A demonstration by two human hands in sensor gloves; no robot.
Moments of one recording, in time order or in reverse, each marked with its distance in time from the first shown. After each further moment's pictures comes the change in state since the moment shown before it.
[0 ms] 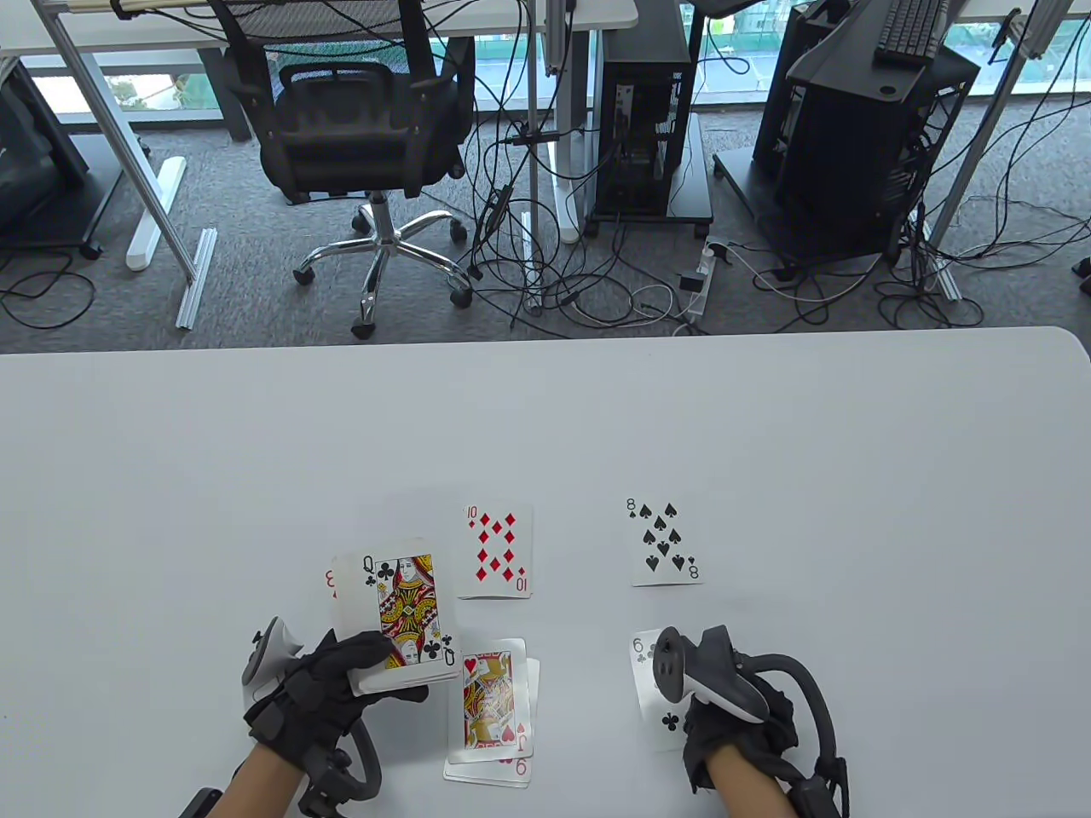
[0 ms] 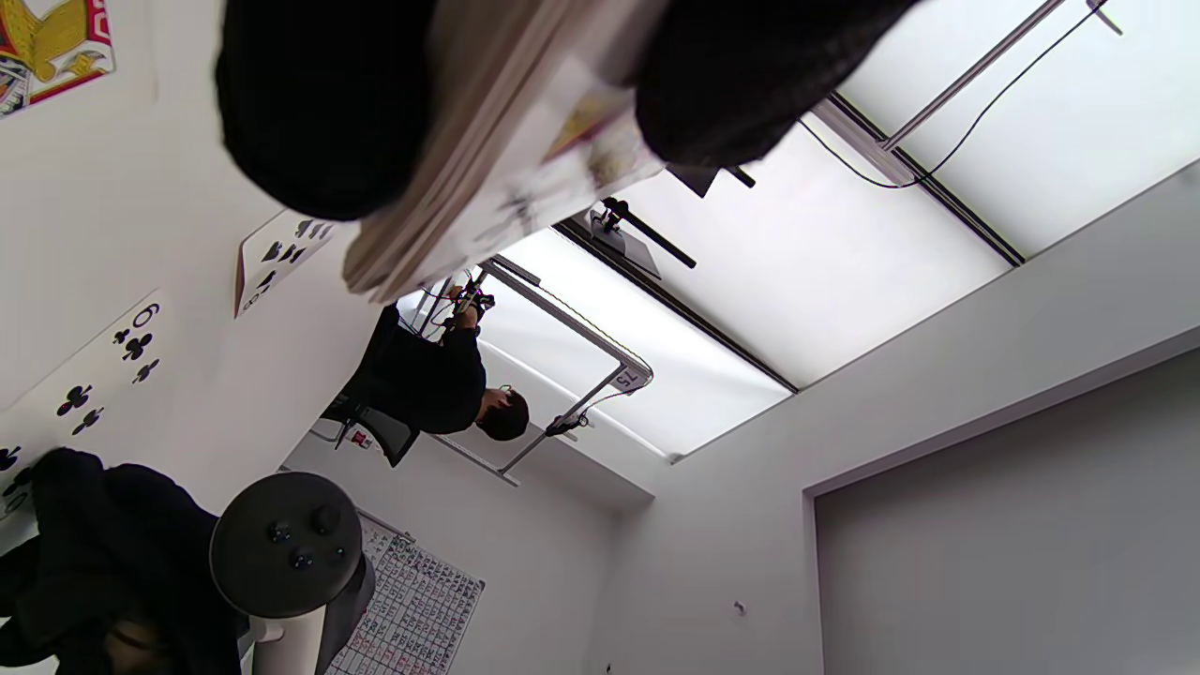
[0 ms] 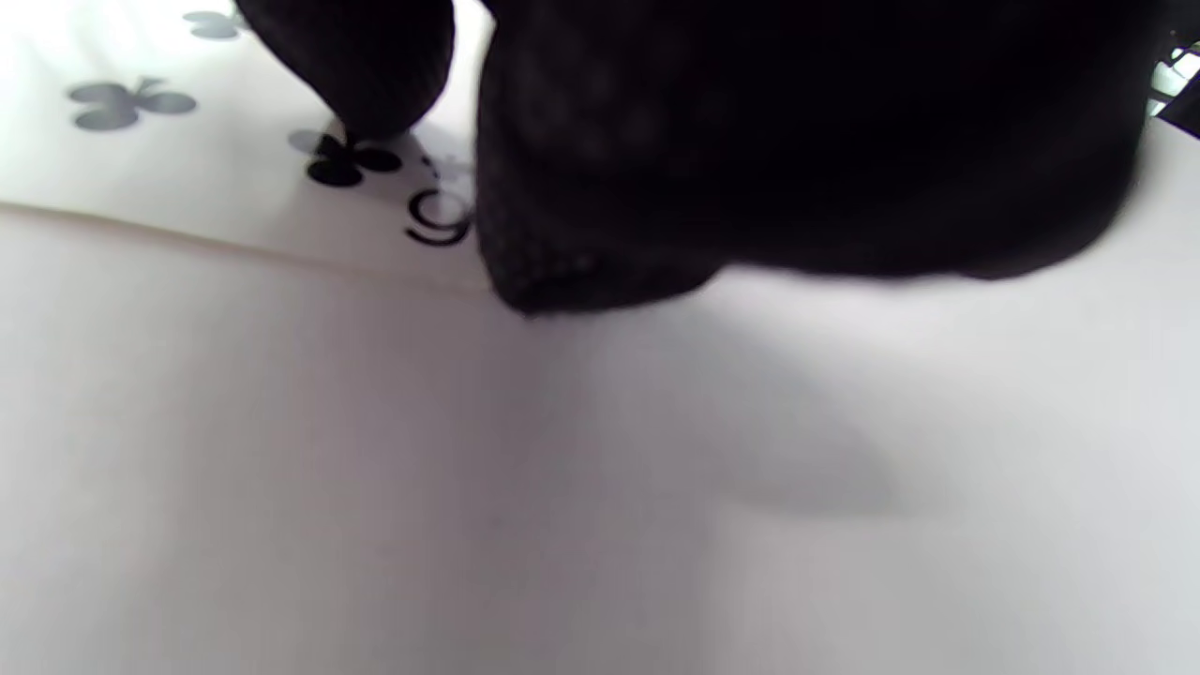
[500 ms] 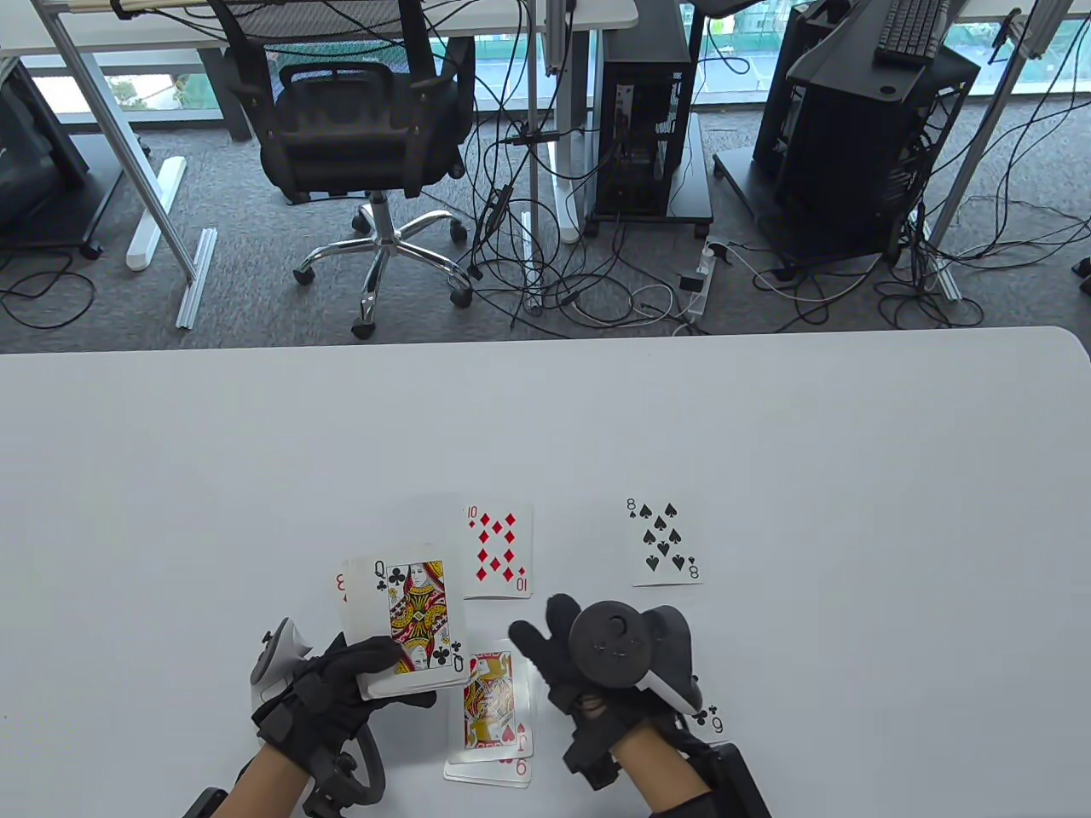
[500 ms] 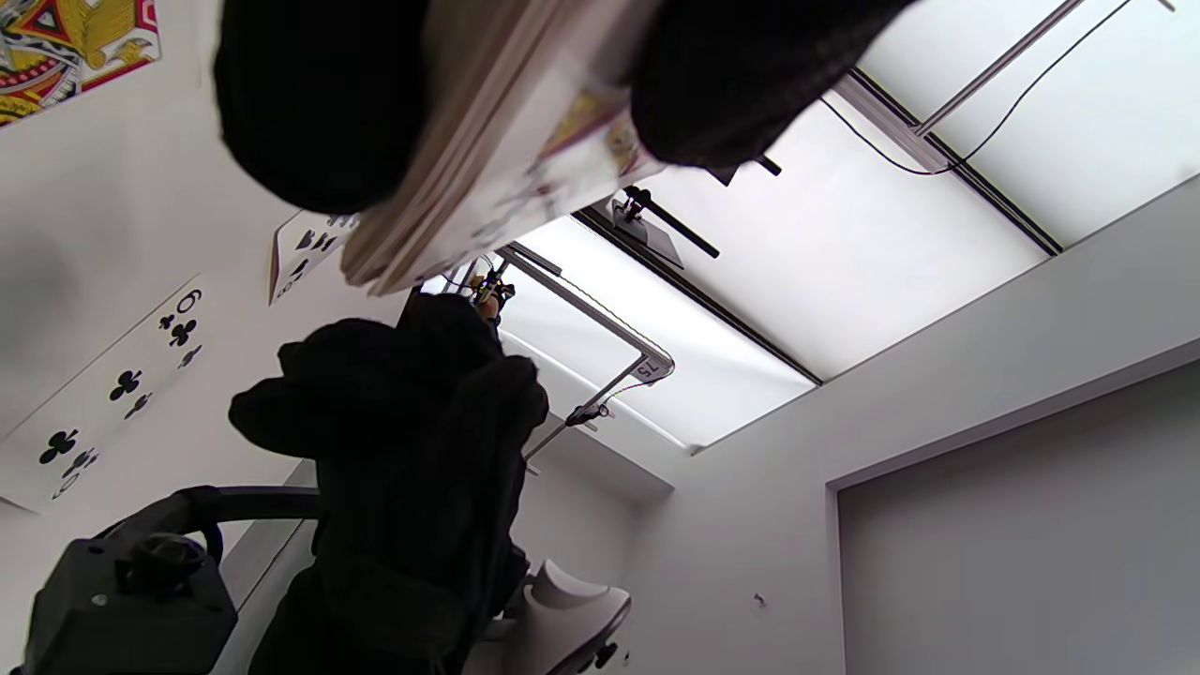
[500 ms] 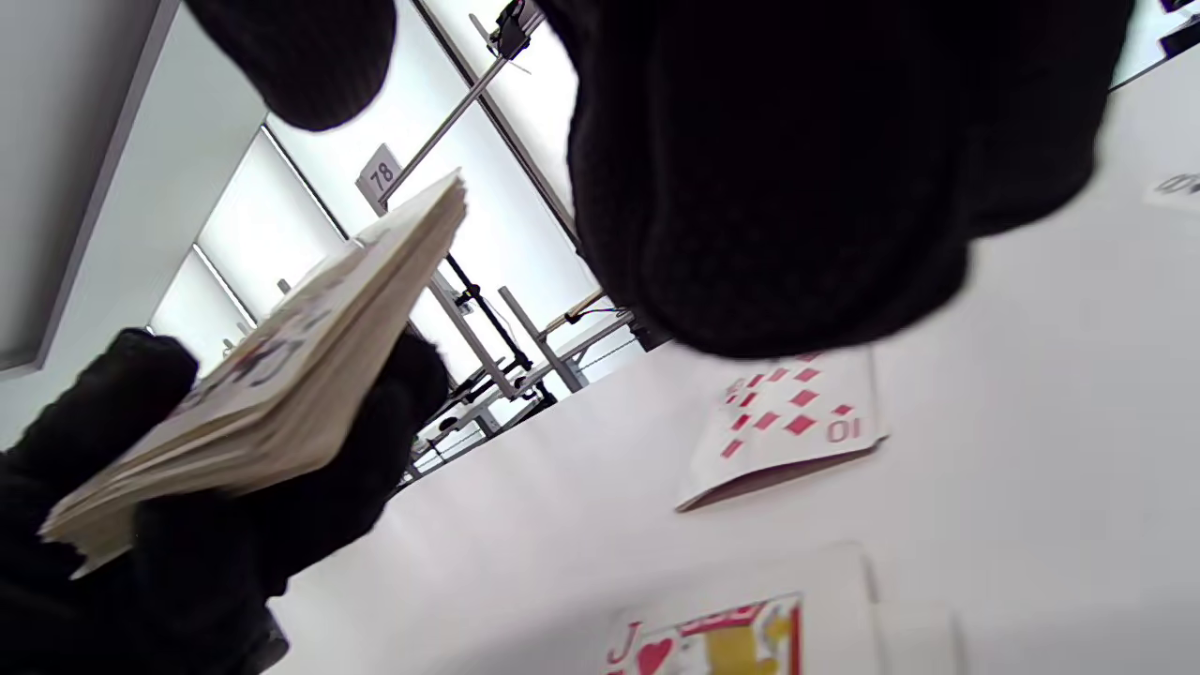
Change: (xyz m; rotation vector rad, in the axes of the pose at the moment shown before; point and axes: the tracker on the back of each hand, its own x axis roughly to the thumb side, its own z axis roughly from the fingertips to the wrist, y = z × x) left_hand -0.007 -0.001 -0.002 -0.018 0.042 -0.007; right_hand 0.101 -0.086 0.041 -0.505 -0.673 -0.825
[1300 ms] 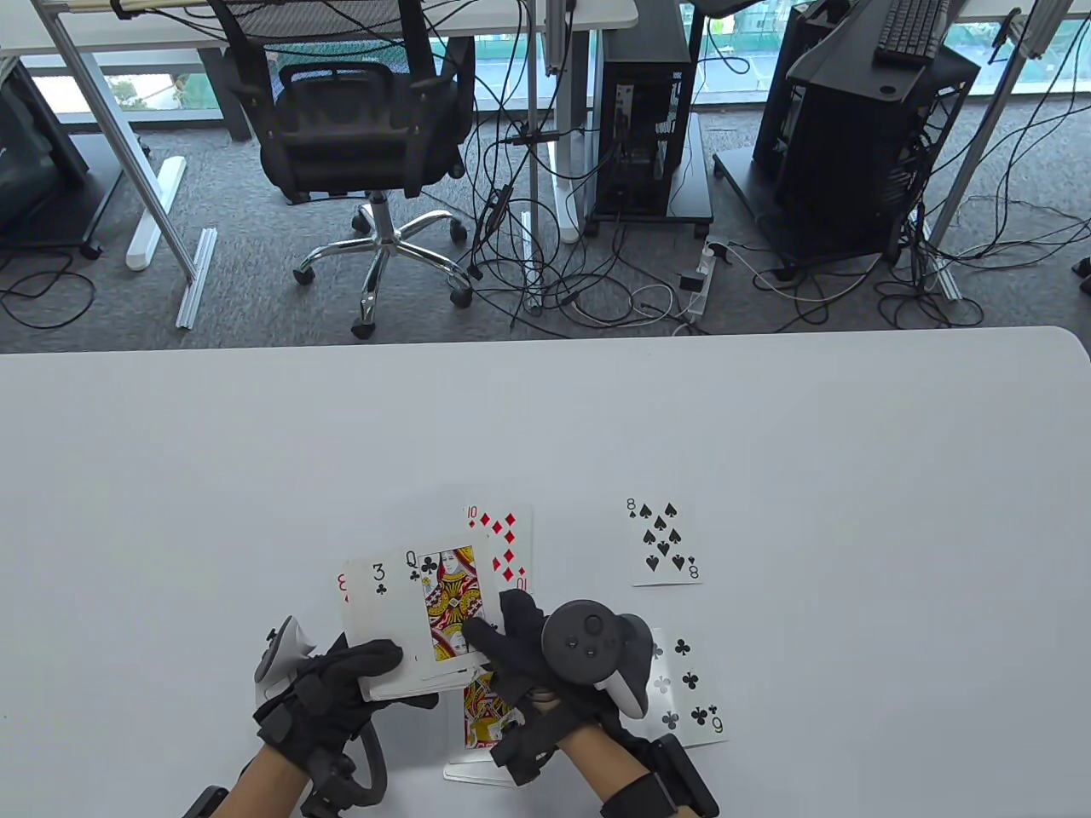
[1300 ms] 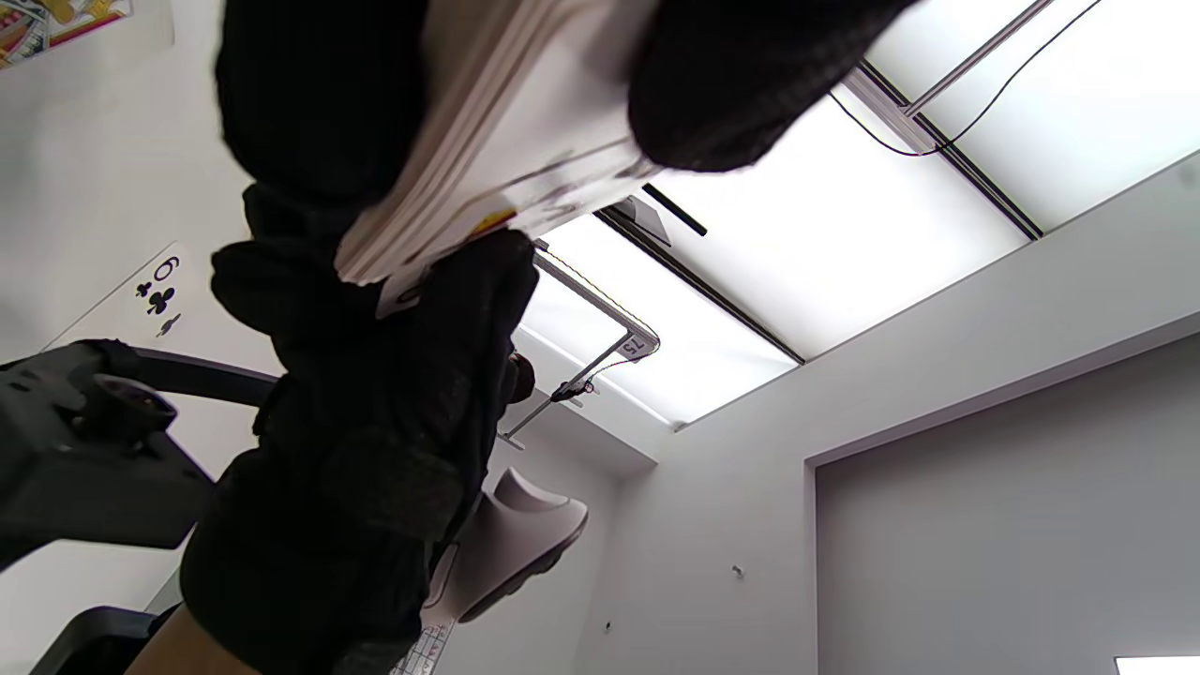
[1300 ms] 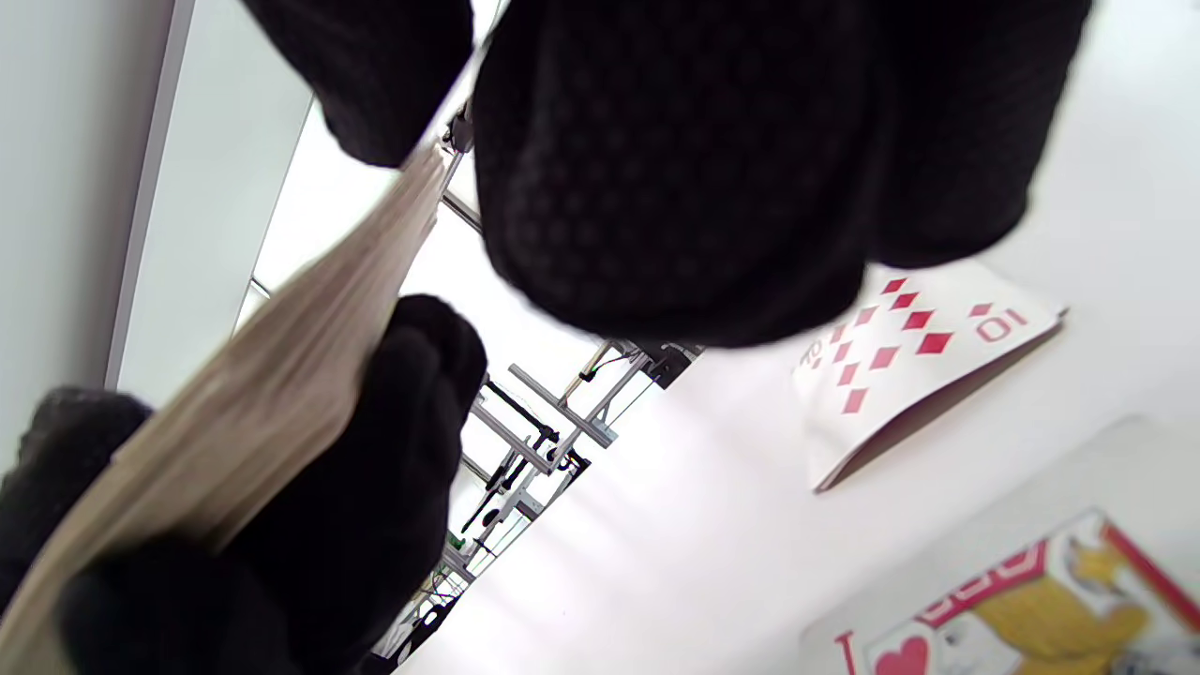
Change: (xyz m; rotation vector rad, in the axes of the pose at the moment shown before) left_hand -0.001 -0.003 -0.004 -0.048 -0.031 0.030; right_hand -0.019 0.017 -0.010 -0.157 0.073 -0.252
